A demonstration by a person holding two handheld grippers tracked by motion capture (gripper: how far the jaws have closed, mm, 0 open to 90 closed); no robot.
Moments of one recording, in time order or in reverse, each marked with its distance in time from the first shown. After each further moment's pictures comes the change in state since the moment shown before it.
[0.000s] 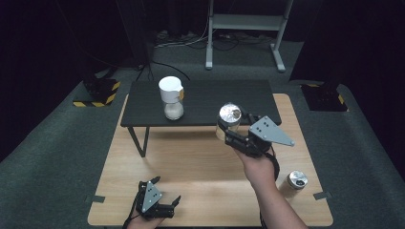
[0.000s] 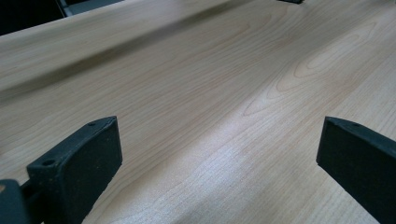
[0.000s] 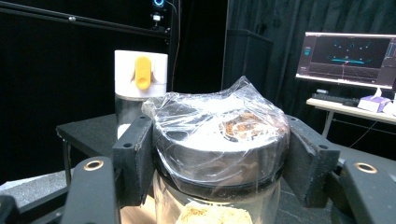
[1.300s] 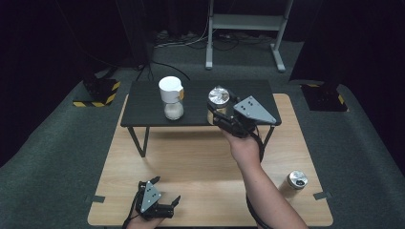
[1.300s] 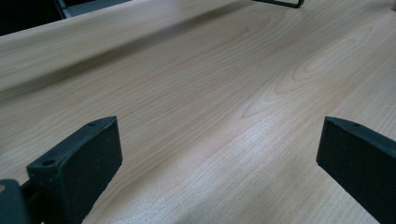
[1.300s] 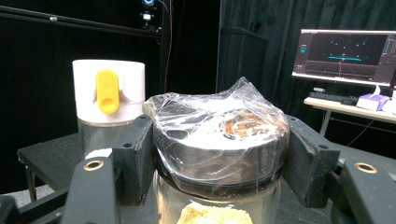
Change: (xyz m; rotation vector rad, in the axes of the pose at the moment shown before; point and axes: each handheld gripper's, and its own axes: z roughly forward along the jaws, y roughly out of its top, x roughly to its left) left arm 0.001 -0.001 -0.001 -0.013 -0.008 -0.010; right arm -0.006 0.008 0.057 0.008 -0.028 0.017
